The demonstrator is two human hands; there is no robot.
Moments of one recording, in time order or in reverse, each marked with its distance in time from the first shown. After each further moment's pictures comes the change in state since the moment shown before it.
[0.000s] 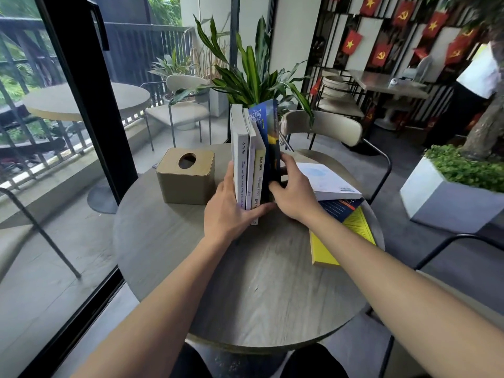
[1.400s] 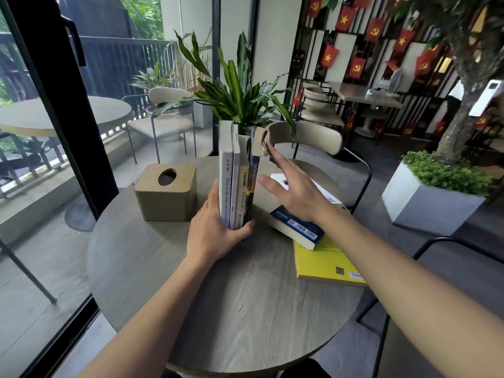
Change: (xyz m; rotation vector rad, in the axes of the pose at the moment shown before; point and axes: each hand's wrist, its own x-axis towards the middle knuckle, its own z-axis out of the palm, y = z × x) left_hand -0.005 0.001 0.000 0.017 -0.020 0.104; right_hand 0.013 0.001 -0.053 -0.137 -0.159 -0.147
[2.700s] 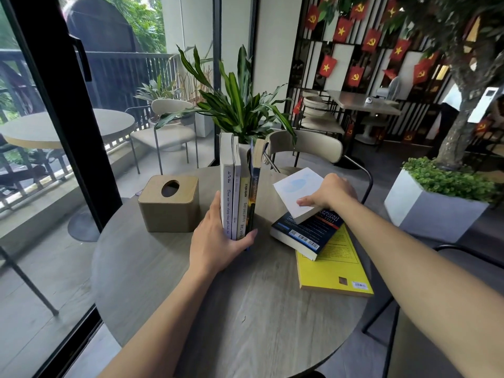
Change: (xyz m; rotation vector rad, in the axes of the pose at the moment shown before) left_hand 0.000 -0.001 -0.001 0.007 -0.008 -0.020; right_hand 0.028 0.039 -0.038 -0.463 0.085 0.848
